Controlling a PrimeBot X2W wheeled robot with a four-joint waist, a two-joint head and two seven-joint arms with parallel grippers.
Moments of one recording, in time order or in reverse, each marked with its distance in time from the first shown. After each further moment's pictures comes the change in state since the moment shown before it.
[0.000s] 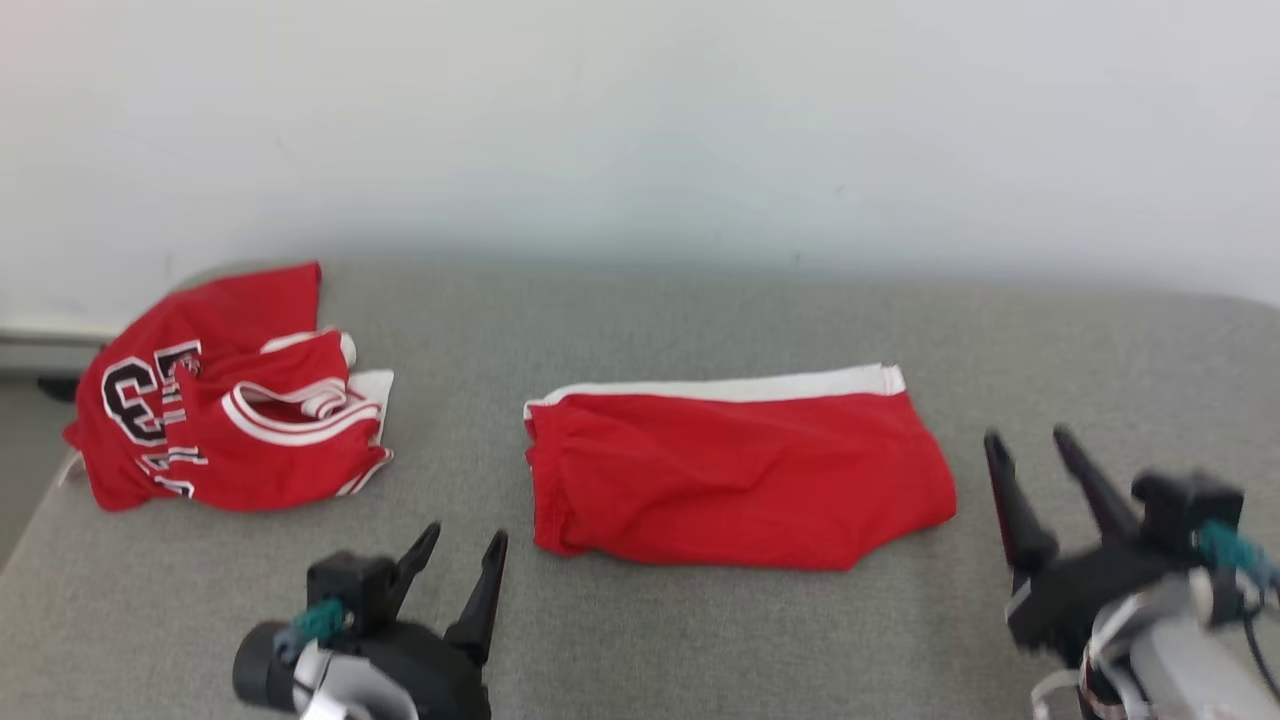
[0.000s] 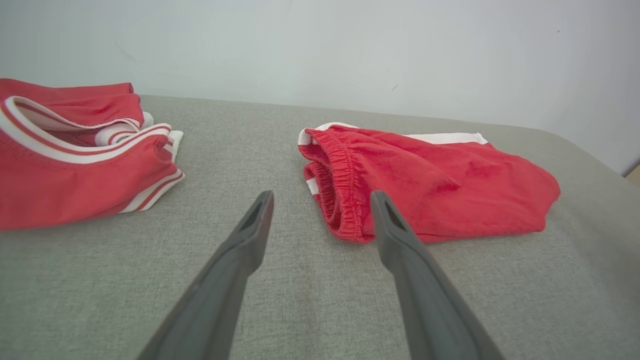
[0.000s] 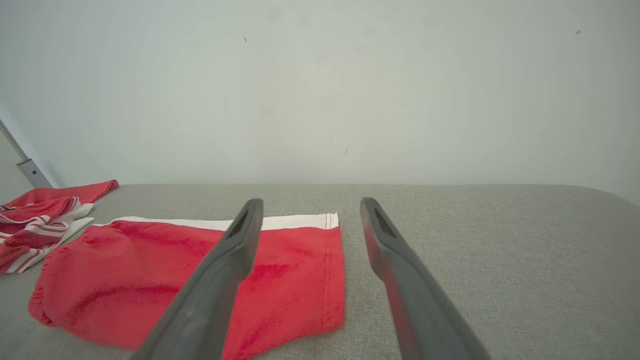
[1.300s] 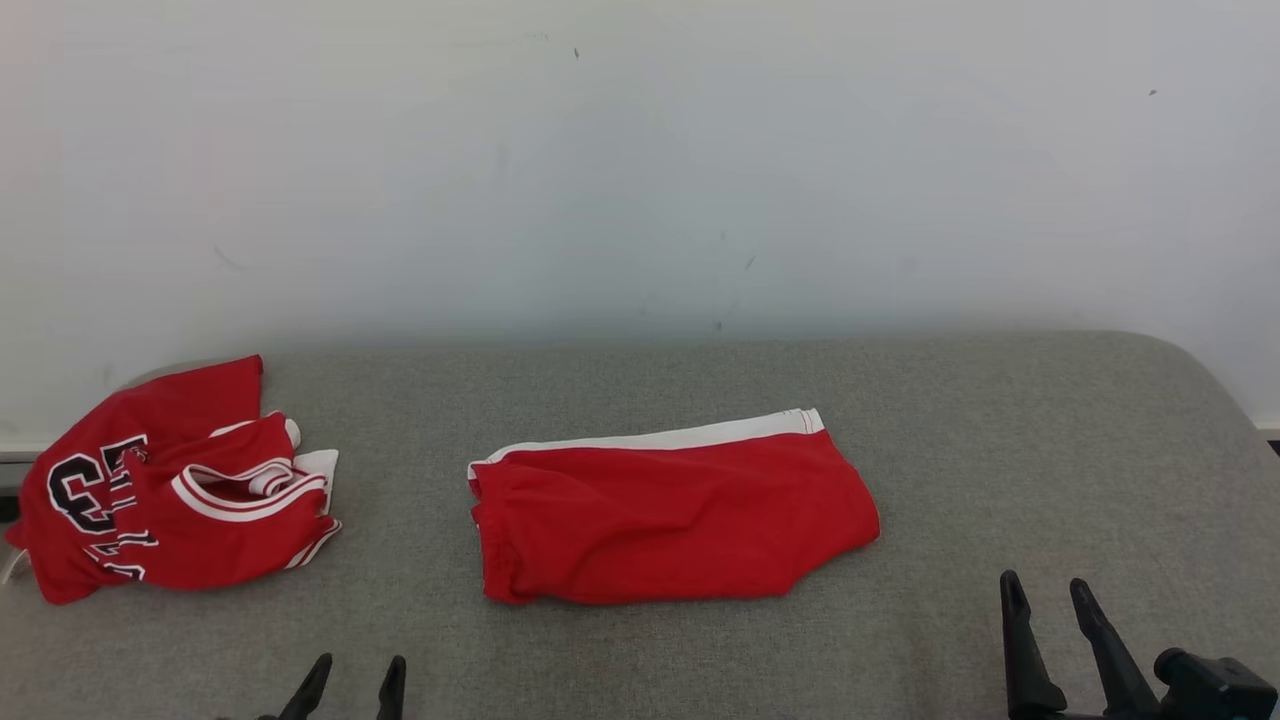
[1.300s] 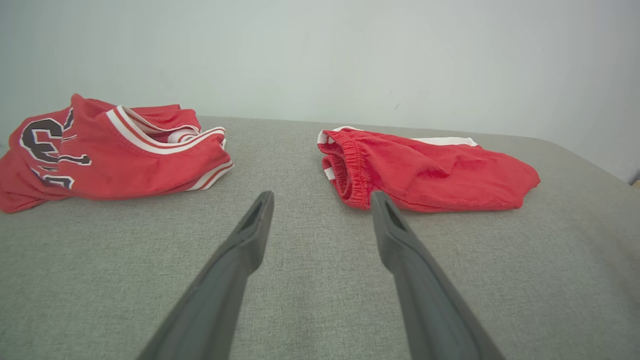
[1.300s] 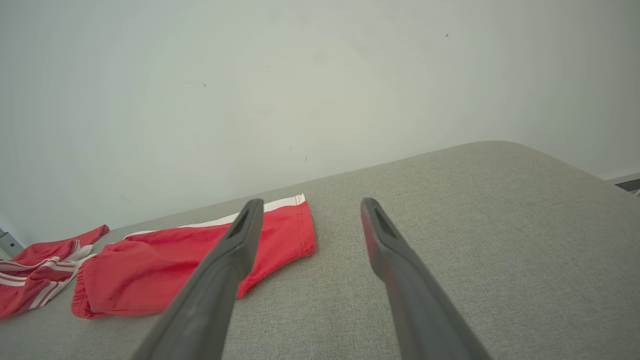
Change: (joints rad) left arm 0.432 0.144 0.238 -0.374 0.125 0.076 0.005; right arm 0.431 0.113 -0.141 -0.362 -0.030 -0.118 -0.018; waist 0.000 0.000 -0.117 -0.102
